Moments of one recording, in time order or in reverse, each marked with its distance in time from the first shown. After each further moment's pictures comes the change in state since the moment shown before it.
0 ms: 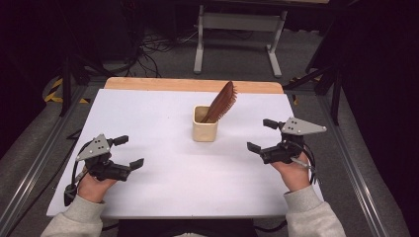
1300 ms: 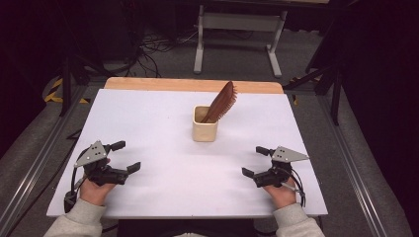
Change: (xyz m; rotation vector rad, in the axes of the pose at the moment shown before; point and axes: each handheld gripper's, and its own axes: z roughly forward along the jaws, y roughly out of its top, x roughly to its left) left arm 0.006 -0.031 0.001 -0.028 0.022 -0.055; right arm 0.009 -0.103 0.021 0.031 0.036 0.083
